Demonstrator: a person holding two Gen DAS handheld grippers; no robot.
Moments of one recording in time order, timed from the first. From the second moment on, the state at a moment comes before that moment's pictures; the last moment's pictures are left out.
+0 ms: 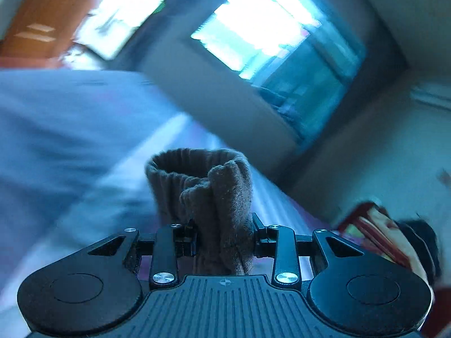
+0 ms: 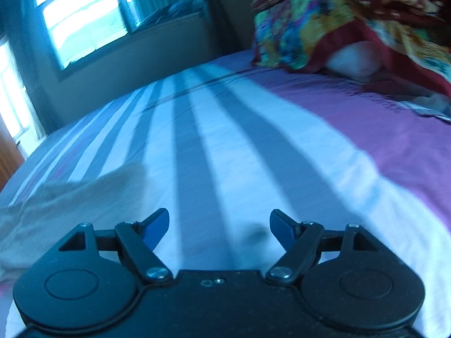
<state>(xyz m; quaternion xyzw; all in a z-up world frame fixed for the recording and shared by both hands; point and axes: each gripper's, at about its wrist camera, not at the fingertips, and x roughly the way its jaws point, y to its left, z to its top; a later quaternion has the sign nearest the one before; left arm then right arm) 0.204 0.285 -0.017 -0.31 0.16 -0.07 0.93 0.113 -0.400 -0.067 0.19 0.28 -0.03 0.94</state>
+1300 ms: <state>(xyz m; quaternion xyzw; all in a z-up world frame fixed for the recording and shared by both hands) 0.198 -0.056 -0.007 -0.14 0.24 -0.26 0.93 0.079 -0.519 -0.100 0.29 0.20 -0.13 0.93</state>
